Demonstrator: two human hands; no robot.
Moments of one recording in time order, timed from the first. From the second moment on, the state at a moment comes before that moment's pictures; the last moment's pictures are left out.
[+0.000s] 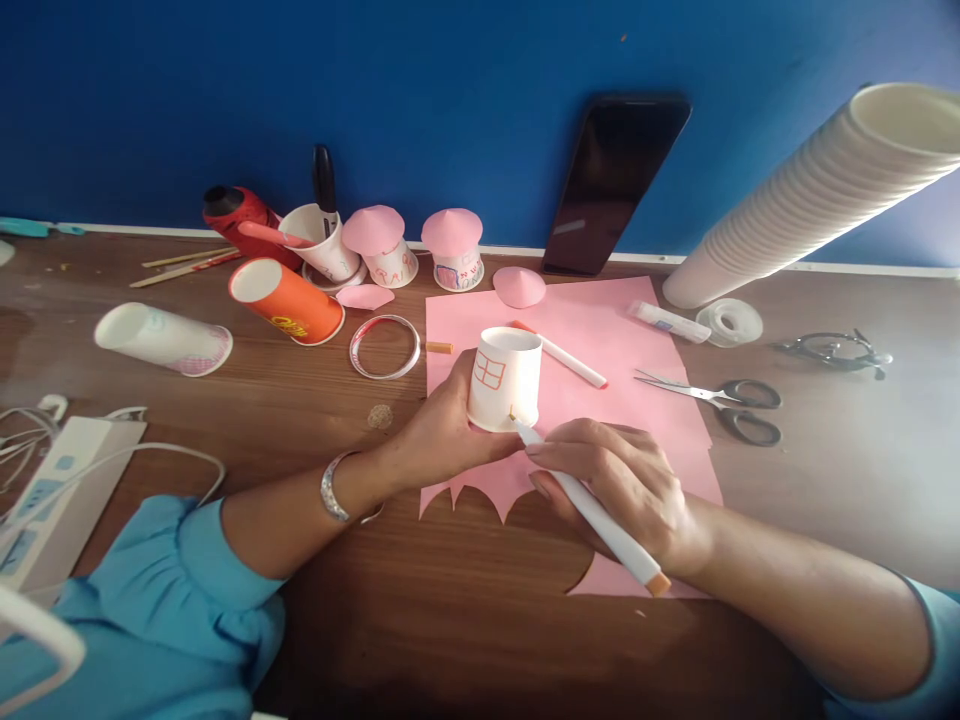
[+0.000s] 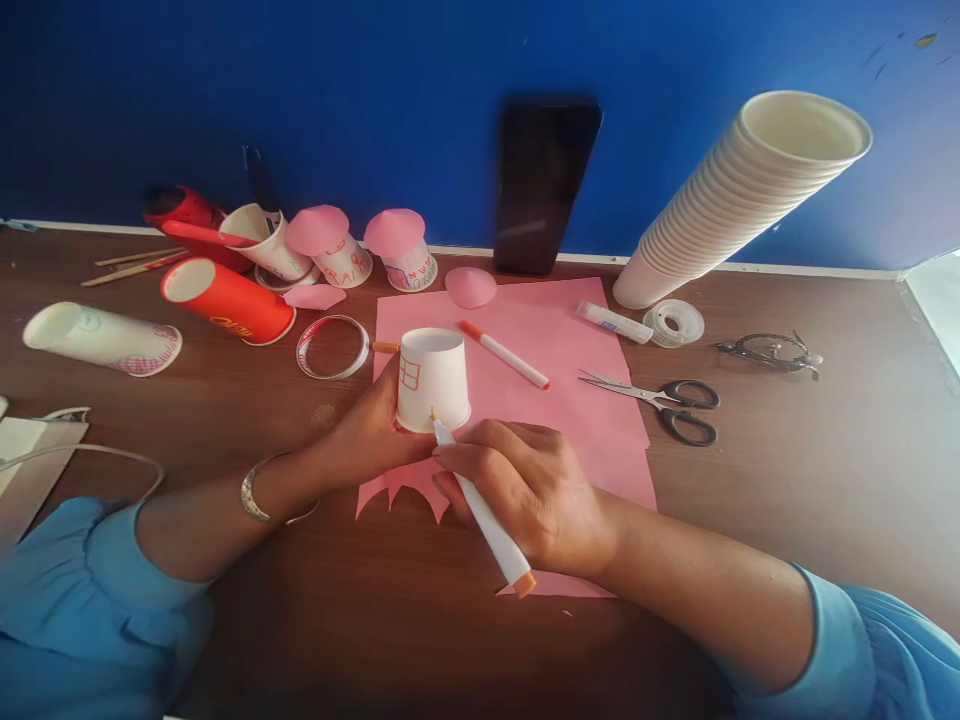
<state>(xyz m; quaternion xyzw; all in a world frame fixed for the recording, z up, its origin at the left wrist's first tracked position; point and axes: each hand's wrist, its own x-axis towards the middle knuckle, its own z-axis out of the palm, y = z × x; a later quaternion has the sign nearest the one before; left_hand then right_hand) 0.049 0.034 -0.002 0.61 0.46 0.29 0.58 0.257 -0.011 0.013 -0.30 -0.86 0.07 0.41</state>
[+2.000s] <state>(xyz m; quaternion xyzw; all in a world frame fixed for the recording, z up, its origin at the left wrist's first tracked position) 0.049 0.036 0.001 0.60 0.43 0.29 0.60 0.258 -0.013 0.016 -0.30 -0.85 0.10 0.42</state>
